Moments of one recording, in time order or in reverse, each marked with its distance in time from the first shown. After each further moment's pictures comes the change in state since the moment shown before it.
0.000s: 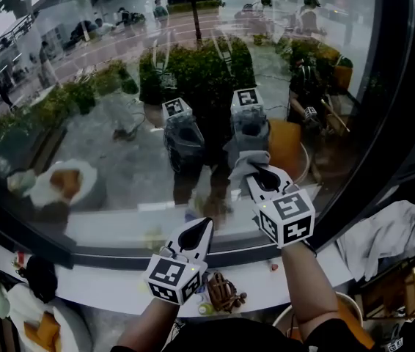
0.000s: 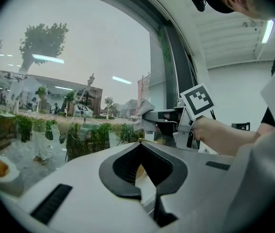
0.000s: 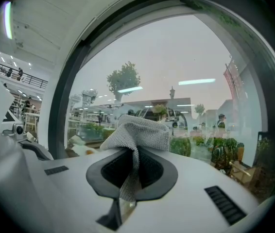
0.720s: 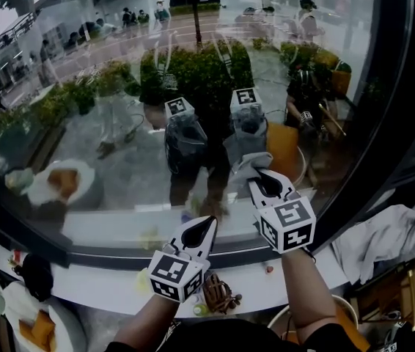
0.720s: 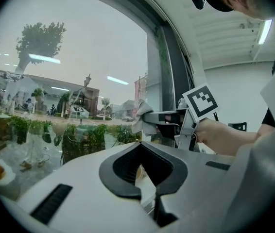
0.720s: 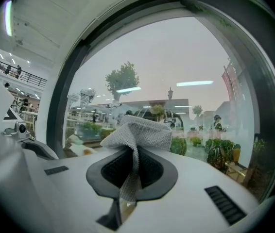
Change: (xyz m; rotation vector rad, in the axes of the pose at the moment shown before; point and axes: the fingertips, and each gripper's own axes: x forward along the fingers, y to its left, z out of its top) left arm 0.018 -0.022 0.009 0.029 -0.021 -0.038; right arm -0.021 -0.013 -0.001 -0.009 -0.002 -0.029
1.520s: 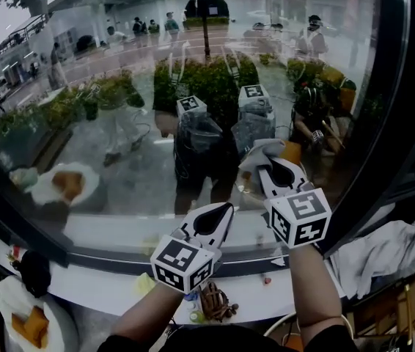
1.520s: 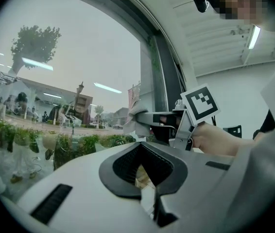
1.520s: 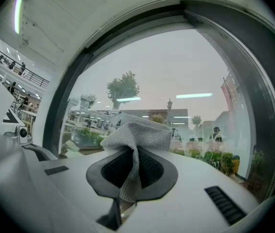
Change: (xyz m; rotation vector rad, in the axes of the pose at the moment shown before) left arm 0.024 -0.026 0.076 0.037 -0.119 -0.067; right arm -0.018 -0.023 0.078 -0.039 -0.111 -0.022
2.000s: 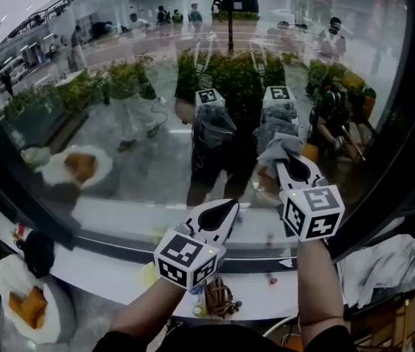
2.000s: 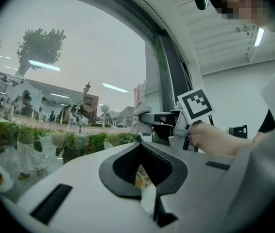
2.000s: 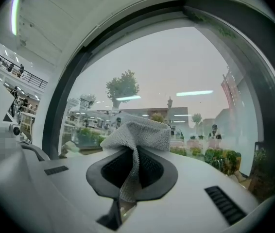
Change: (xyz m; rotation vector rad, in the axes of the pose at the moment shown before) left arm -0.026 0.029 -0.006 -0.014 0.014 0.069; right arm 0.026 0.008 -0.005 0.019 0.010 0.002
